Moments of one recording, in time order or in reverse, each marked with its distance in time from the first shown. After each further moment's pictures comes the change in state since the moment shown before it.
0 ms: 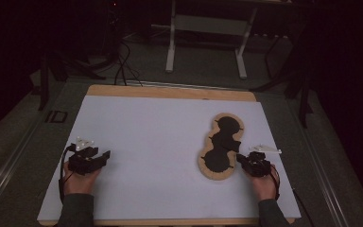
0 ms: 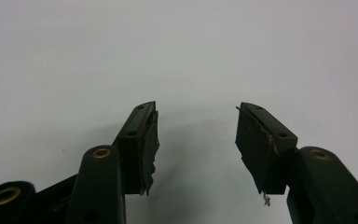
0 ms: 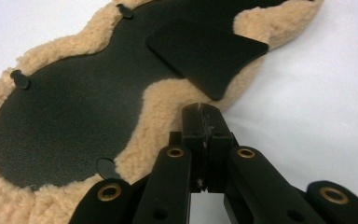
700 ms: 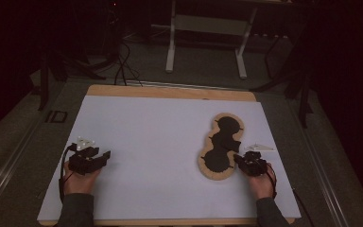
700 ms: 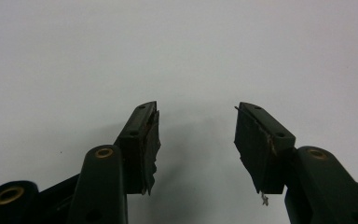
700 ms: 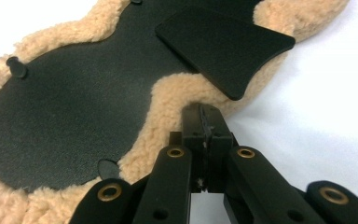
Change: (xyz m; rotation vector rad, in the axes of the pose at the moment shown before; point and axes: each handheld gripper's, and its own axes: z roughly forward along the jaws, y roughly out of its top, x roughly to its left) left arm 0.000 0.001 0.001 0.008 -0.002 0.021; right arm 0.003 0.001 0.011 0.036 0.019 -0.036
